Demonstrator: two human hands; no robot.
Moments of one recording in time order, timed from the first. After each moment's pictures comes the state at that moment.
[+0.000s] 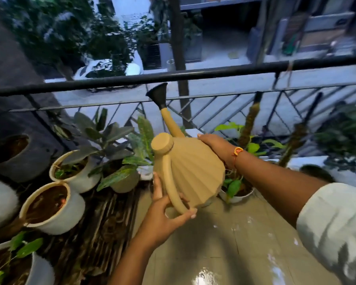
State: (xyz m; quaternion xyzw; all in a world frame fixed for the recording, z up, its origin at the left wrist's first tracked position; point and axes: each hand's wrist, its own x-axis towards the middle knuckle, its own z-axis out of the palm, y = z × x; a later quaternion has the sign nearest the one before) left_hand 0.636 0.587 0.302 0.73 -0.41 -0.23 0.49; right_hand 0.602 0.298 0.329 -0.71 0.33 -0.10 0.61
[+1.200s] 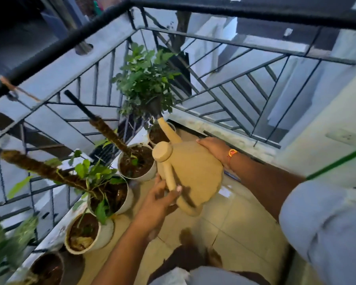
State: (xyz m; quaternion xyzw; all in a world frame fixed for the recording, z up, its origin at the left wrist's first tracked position) left_hand 0.207 0.235 0.262 0.51 -0.44 -0.67 0.30; right_hand -0.042 0.113 0.200 -0.42 0.67 -0.27 0.55
